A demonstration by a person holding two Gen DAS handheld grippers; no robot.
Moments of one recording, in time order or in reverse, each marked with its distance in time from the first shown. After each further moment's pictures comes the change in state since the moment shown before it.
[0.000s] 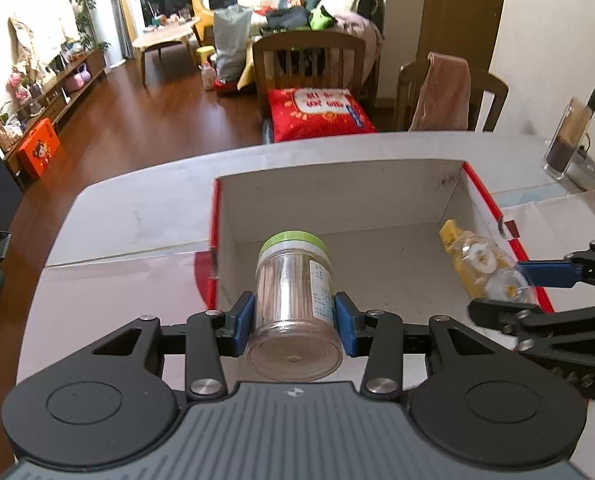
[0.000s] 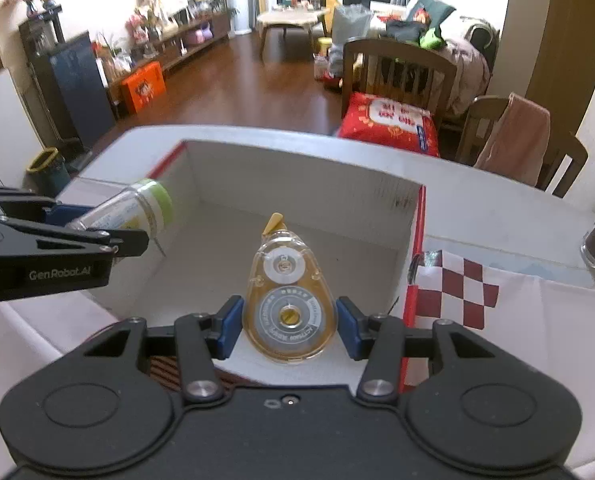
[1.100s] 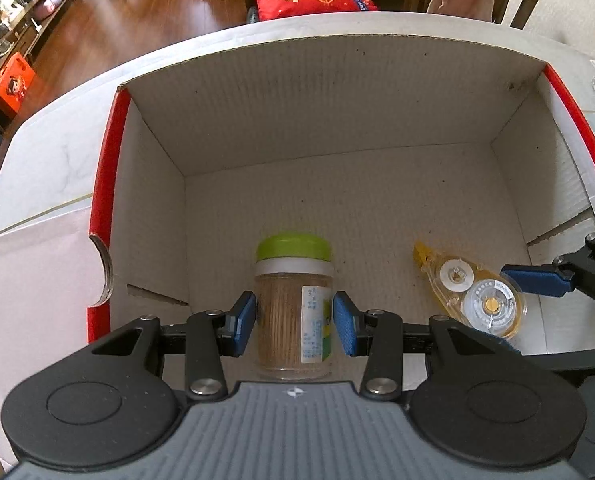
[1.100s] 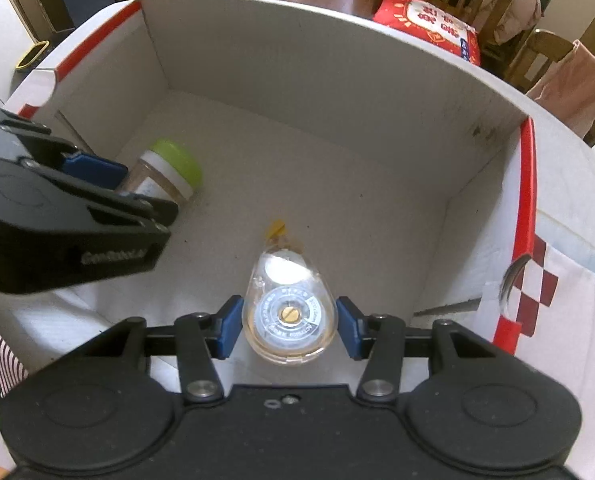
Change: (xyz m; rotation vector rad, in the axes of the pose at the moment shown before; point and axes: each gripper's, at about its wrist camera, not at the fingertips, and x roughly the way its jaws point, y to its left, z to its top) left arm 0.129 -0.008 0.015 0.026 0.353 -0.001; right arm 0.105 0.007 0.011 -0.100 0.346 0.006
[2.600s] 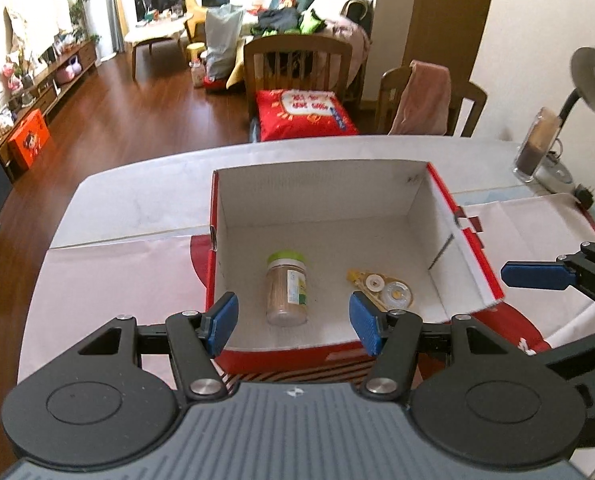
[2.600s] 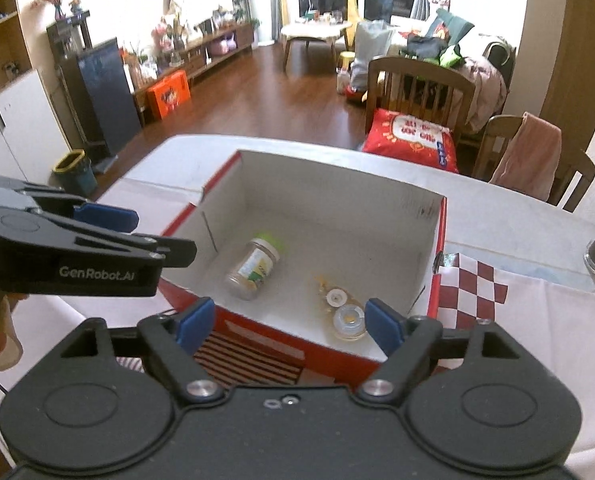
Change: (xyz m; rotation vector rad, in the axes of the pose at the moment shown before) left arm -0.172 0.018 -0.101 -0.041 -0.368 -0.065; right arm -0.162 0.032 -0.086 0.073 -0.434 0.047
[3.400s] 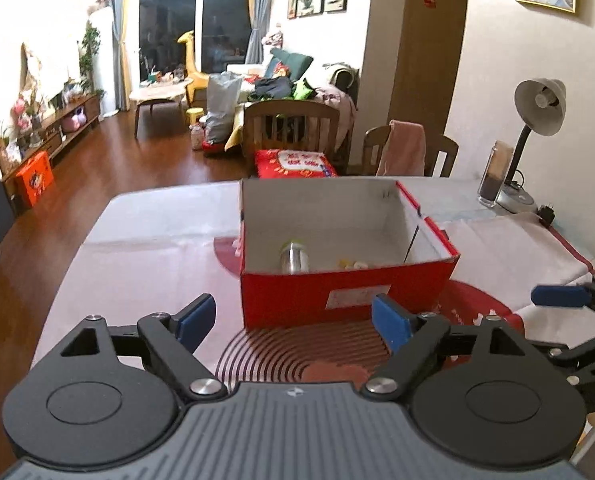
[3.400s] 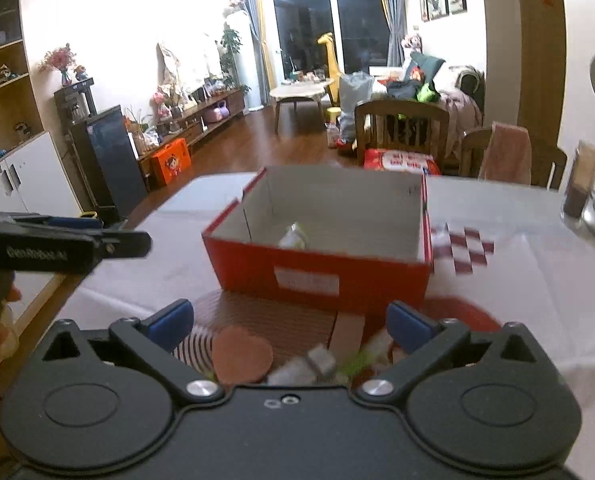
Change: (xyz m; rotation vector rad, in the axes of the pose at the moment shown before) left arm -0.095 0.027 -0.115 -0.018 -0.224 -0.040; right arm -0.068 0.029 -0.118 0.100 -0.179 -0.011
